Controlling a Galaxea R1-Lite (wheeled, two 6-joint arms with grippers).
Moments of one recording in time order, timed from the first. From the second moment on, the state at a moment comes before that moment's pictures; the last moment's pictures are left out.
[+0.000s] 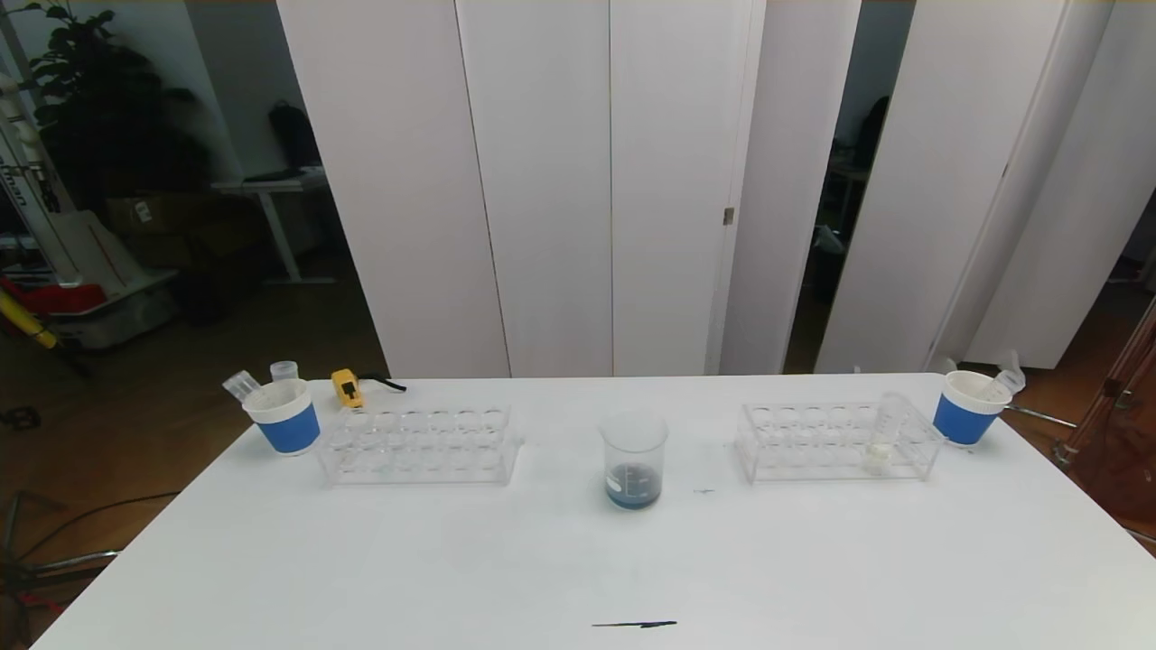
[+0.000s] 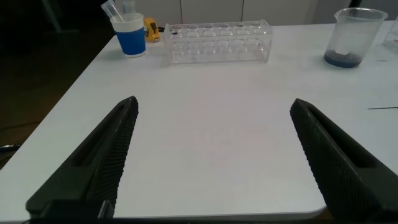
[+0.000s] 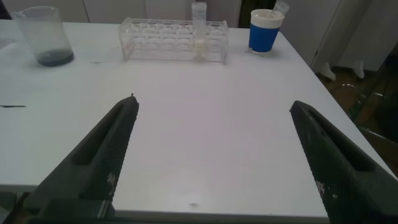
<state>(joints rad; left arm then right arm) 0.00 0.00 0.00 0.01 0.00 0.02 0.01 0.00 -0.03 0.07 -0.01 0.00</state>
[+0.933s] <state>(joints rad) 0.00 0.00 0.00 0.01 0.00 0.02 0.01 0.38 -0.52 0.08 -0.08 0.00</state>
